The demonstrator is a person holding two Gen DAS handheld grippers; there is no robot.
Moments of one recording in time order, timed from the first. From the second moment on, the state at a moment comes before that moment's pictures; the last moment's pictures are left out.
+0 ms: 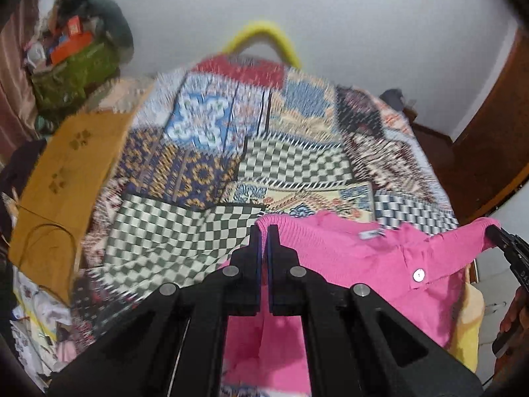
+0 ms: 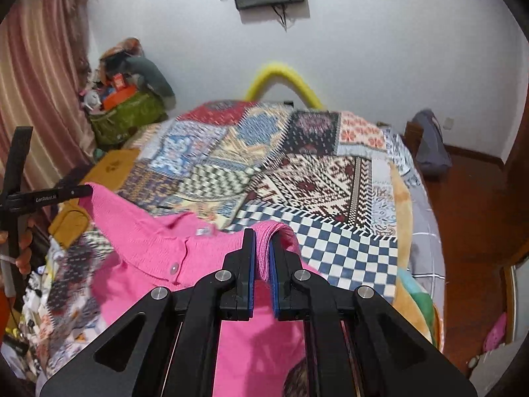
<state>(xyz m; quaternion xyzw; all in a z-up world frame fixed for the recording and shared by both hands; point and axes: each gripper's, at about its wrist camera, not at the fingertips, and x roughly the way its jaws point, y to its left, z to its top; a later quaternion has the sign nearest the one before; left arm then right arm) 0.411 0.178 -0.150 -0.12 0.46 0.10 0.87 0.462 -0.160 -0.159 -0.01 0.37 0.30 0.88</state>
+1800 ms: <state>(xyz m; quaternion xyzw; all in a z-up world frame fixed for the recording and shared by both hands) 0.285 0.187 -0.255 -0.12 0.55 0.09 0.82 0.361 -0.191 -0.267 -0.01 0.50 0.33 0.80</state>
